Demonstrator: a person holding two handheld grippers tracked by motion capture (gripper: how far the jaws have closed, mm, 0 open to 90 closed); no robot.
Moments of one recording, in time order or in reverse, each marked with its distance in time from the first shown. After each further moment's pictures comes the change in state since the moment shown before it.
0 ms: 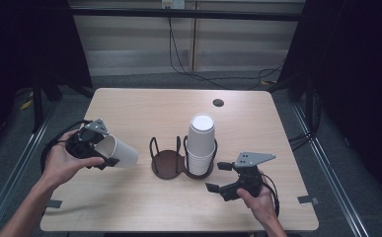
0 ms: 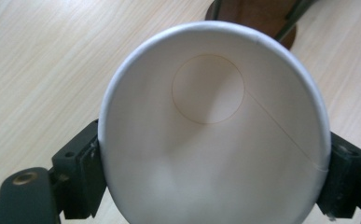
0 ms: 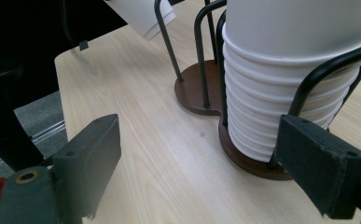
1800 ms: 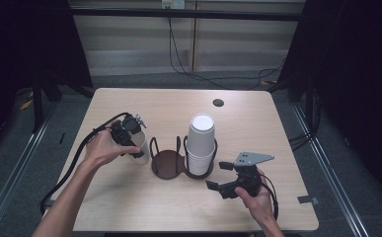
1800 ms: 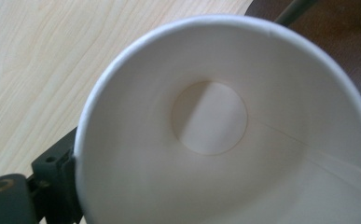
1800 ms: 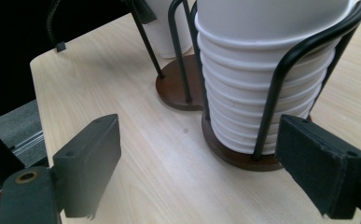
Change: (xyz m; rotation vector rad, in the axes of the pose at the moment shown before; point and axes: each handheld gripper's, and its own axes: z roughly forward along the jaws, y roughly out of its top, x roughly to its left) left arm 0.009 0.066 0.087 0.206 0.032 0.036; right arm -0.004 -0.006 0.006 0.007 -0.065 0.045
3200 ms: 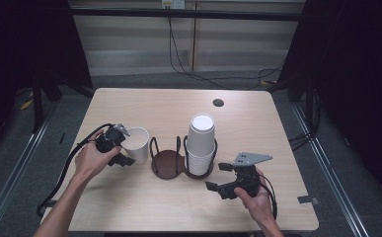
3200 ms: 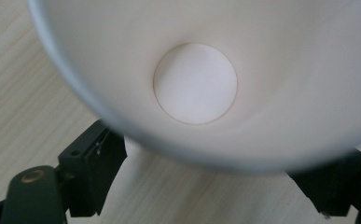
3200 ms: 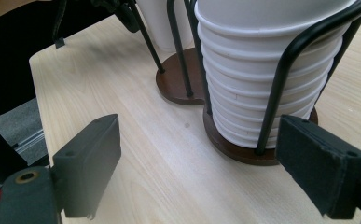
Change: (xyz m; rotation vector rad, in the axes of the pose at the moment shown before) left arm 0.010 -0.063 0.014 -0.134 -0.113 -0.098; right arm 0.000 -0.002 0.003 0.018 -0.001 0.014
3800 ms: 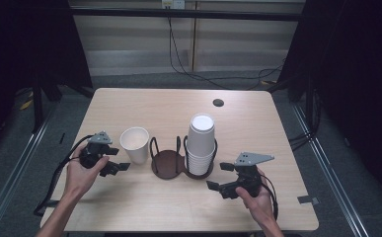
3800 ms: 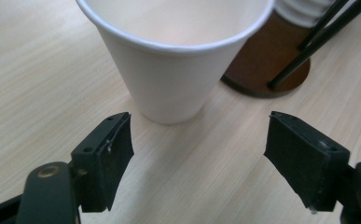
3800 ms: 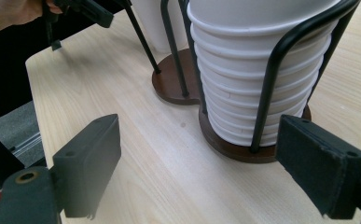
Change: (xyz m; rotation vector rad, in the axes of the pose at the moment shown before) left arm -0.026 -0.051 -0.024 -0.334 0.009 -0.098; right arm -0.002 -0.001 -0.002 -0.006 -0.012 0.008
